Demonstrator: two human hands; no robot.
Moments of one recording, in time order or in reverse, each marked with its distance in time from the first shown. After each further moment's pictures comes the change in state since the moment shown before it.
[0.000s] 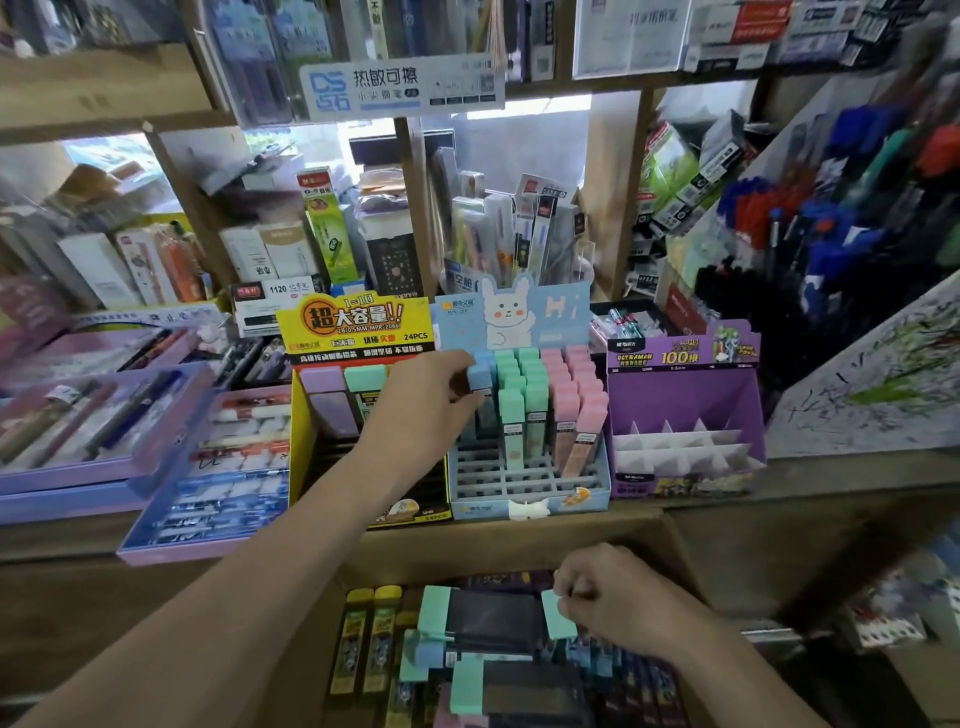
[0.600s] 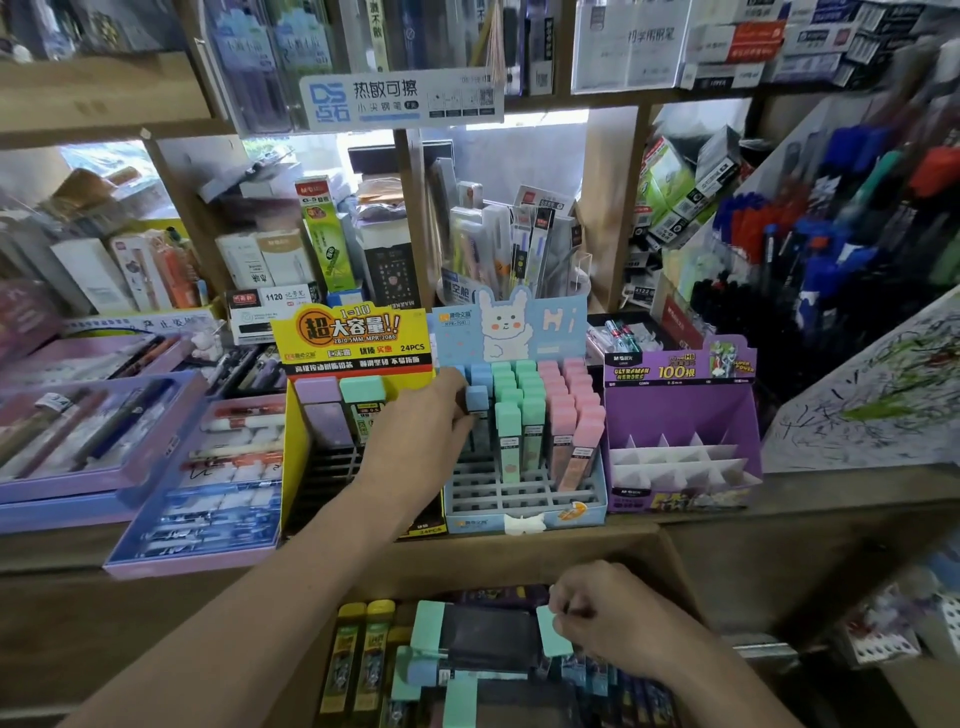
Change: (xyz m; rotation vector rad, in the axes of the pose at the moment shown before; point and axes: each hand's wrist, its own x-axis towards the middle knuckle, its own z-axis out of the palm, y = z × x) left_hand -0.012 0.000 0.010 0.182 0.039 0.014; right_hand -0.001 0.001 -0.001 0.047 -0.036 0.000
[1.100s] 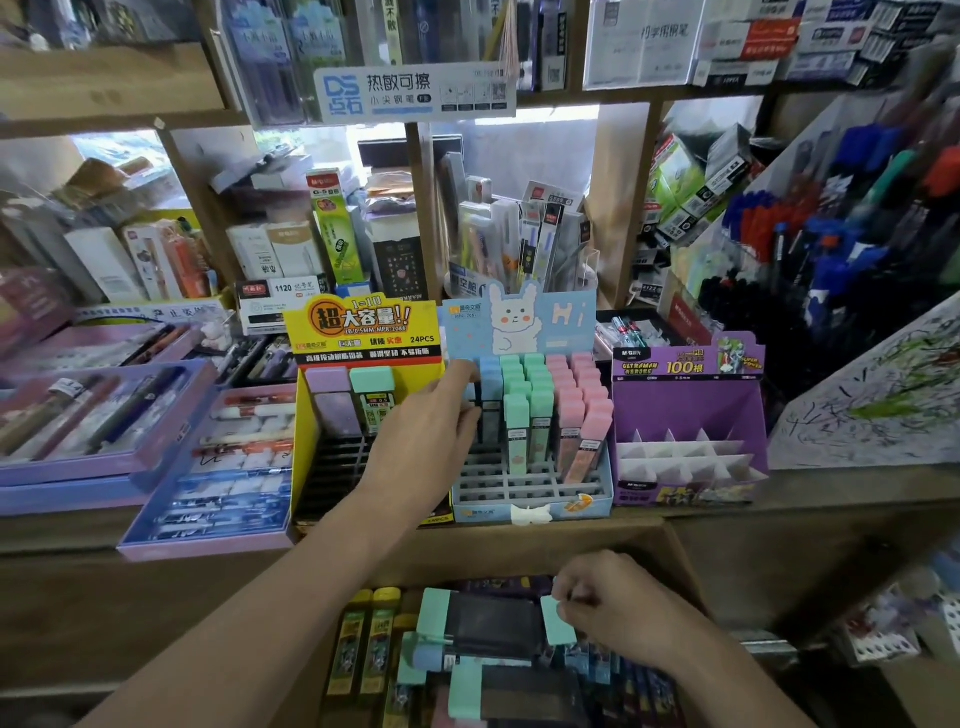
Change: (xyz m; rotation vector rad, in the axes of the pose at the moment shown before) left_hand -0.016 -0.002 -0.003 -0.072 0.039 0.101; right_hand -0.002 -0.003 -0.001 -0.006 0.027 -0.031
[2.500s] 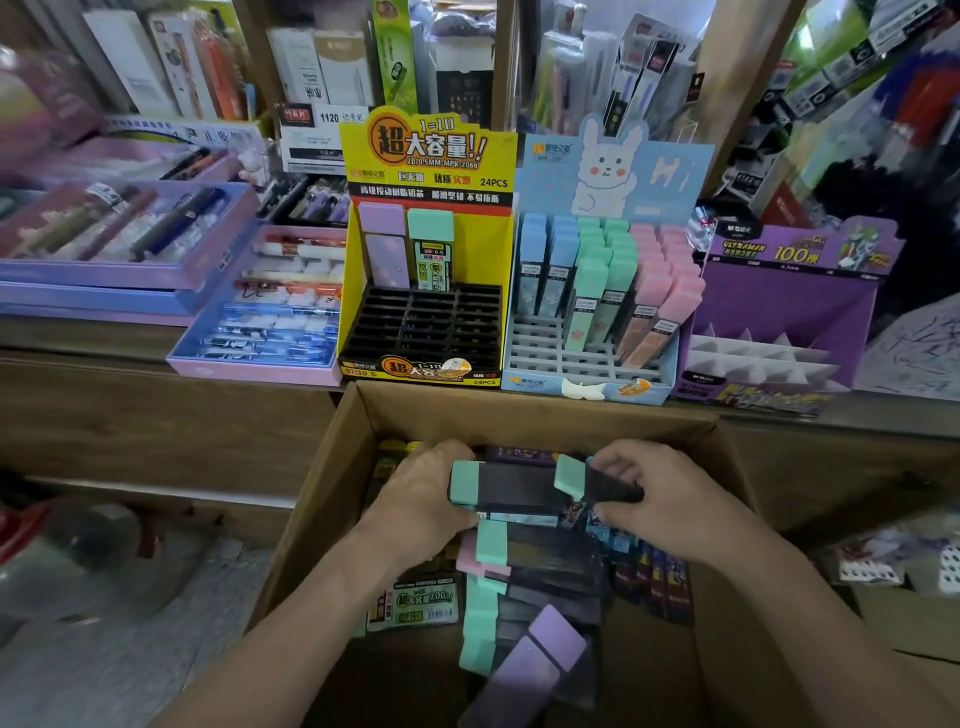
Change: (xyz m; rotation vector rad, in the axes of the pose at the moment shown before) left_hand -0.163 -0.032 0.042 -0.297 -0.481 -0.604; right_hand -0.010 0.002 0.008 -0.083 0.067 -0.053
